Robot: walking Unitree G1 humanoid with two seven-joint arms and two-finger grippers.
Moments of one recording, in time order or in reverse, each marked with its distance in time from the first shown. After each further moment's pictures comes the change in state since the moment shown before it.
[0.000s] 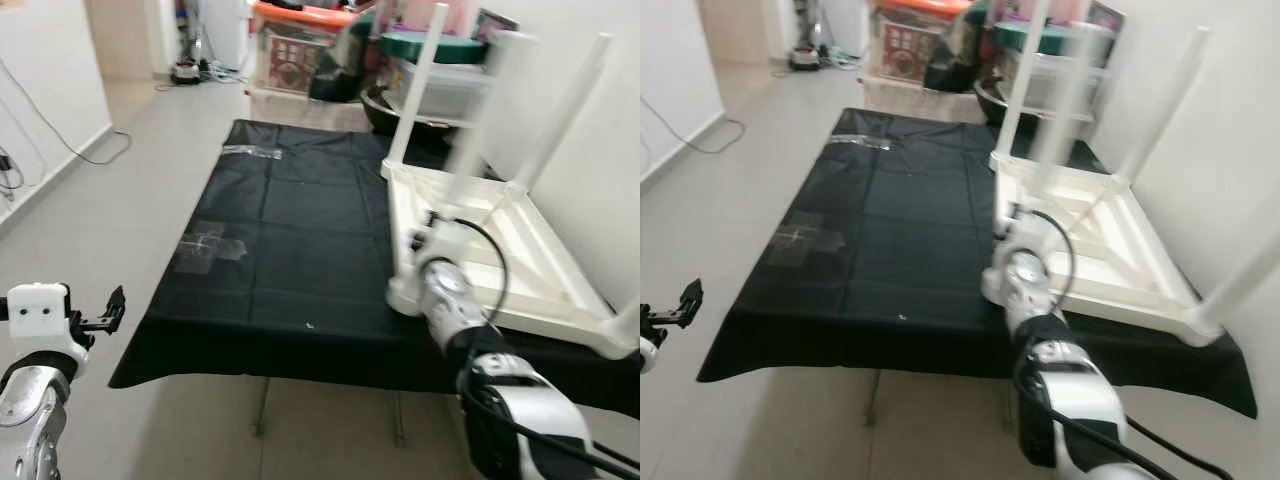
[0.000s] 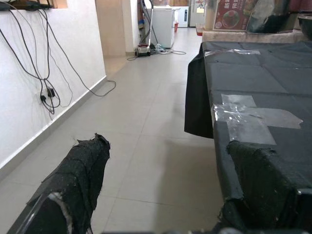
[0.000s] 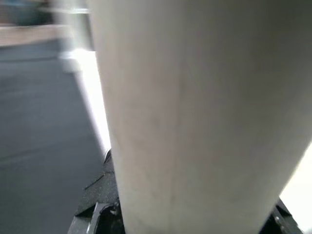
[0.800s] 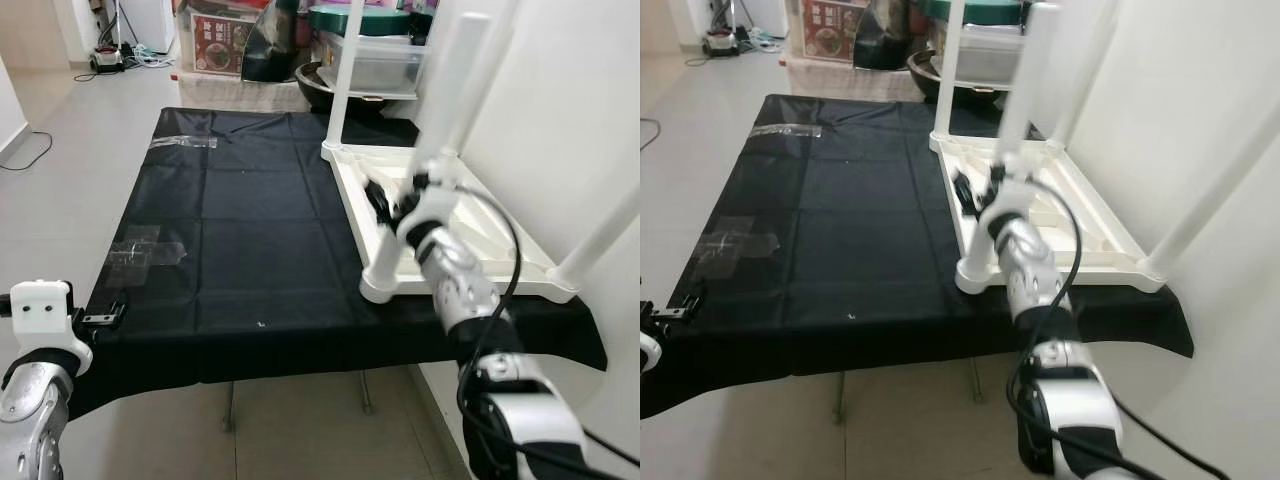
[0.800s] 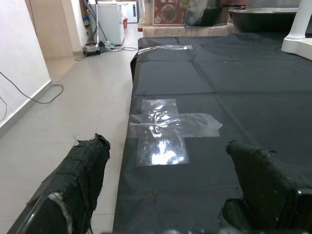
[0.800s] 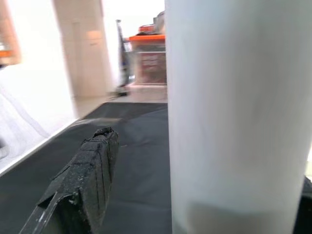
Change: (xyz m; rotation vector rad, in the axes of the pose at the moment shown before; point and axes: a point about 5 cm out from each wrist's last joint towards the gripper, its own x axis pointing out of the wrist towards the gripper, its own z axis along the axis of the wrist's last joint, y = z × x) left arm 0.004 -0.004 0.003 -0.006 -0.014 -0.015; right arm -0.046 0.077 0.085 0.059 -0.338 0.905
